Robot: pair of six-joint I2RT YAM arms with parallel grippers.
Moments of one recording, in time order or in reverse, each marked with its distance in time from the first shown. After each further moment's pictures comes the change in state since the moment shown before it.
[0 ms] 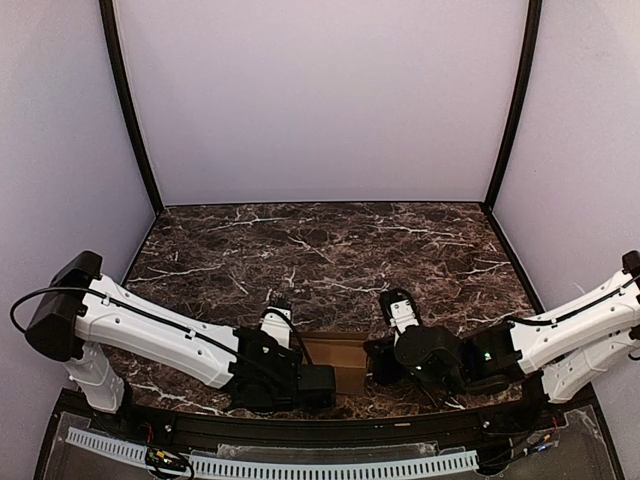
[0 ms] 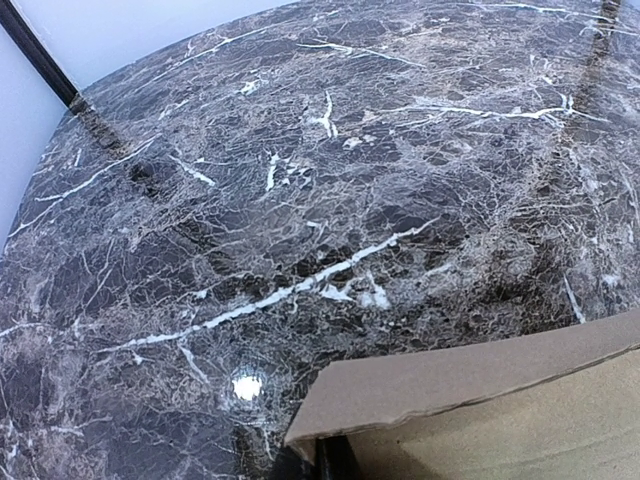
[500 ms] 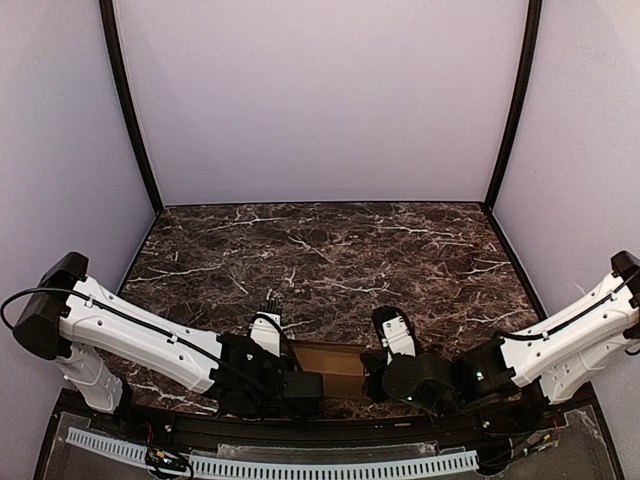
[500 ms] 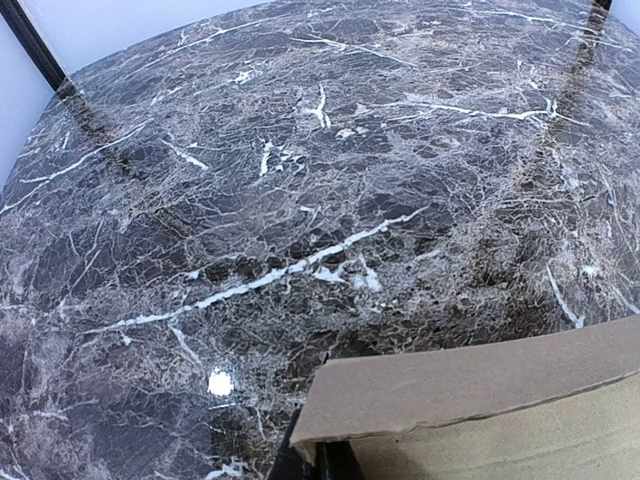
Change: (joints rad) left arm -0.035 -0.071 -0.077 0.051 0.014 -0.043; right arm 0.123 0.070 0.019 -0.007 0.151 -0.005
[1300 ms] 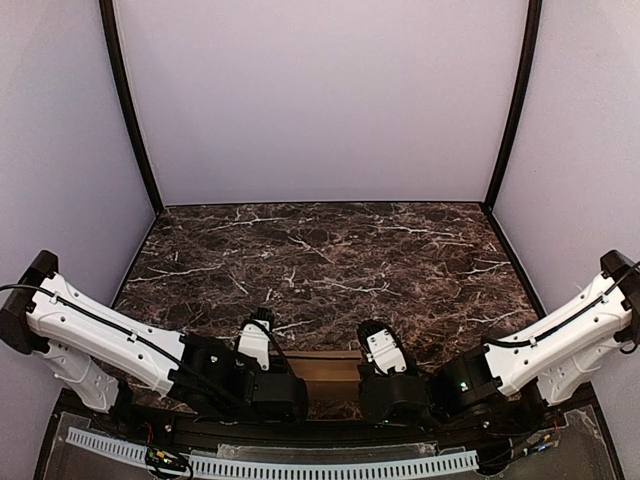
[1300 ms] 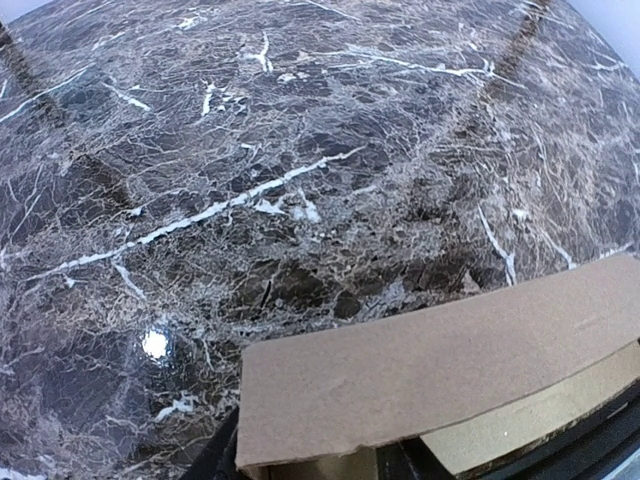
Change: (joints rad) left arm -0.049 -0.154 -0.100 0.117 0.130 0.012; right arm 0.077 0.109 0.142 -0.251 0.065 0.074
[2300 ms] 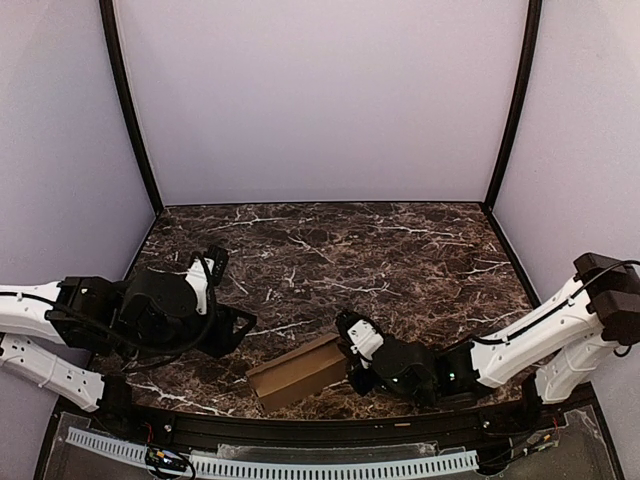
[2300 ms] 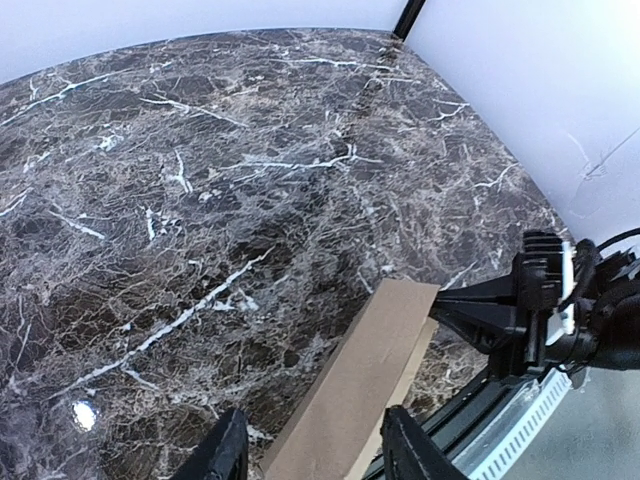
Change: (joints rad) left arm 0.159 -0.592 -0.093 0.139 0.225 0.555; right arm -0.171 0.074 -0.148 0.585 -0.121 -0.595
